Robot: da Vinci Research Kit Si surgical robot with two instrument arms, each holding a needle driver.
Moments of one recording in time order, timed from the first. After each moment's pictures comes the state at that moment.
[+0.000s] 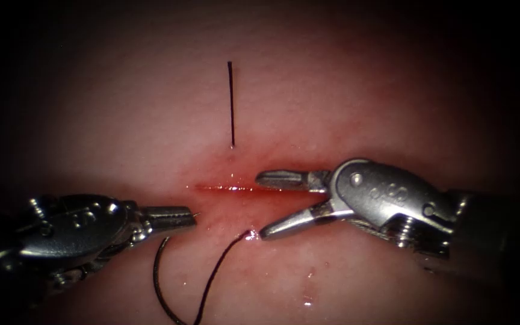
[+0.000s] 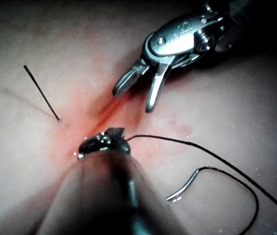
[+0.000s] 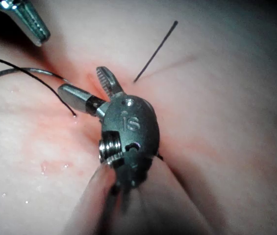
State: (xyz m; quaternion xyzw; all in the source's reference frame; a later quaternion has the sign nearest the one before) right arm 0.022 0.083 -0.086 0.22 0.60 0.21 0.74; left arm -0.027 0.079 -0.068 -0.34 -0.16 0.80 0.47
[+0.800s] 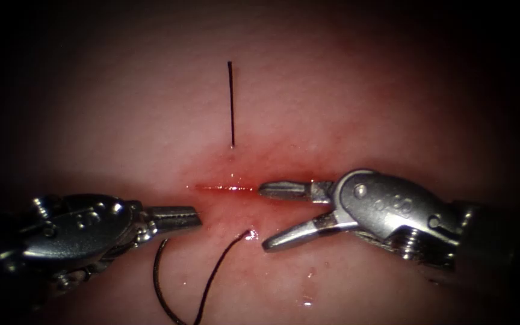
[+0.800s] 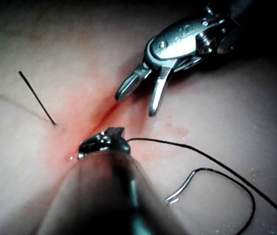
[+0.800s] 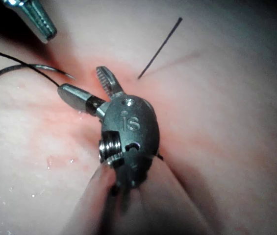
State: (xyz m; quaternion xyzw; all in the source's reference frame) right arm 0.022 0.082 -0.086 0.21 0.60 0.21 0.74; left arm -0.028 0.079 -0.069 -0.34 -0.15 0.81 0.45
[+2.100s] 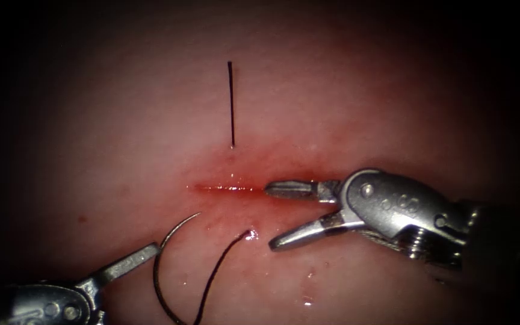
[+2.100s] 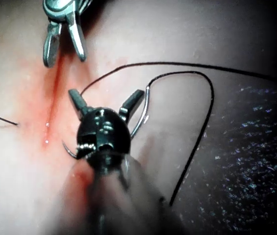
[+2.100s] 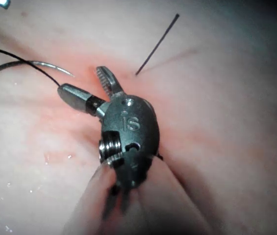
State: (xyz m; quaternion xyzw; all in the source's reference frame) right arm 0.021 0.082 -0.086 0.22 0.60 0.21 0.74; left arm -0.026 0.074 -0.073 -0.51 -0.07 0.84 0.15
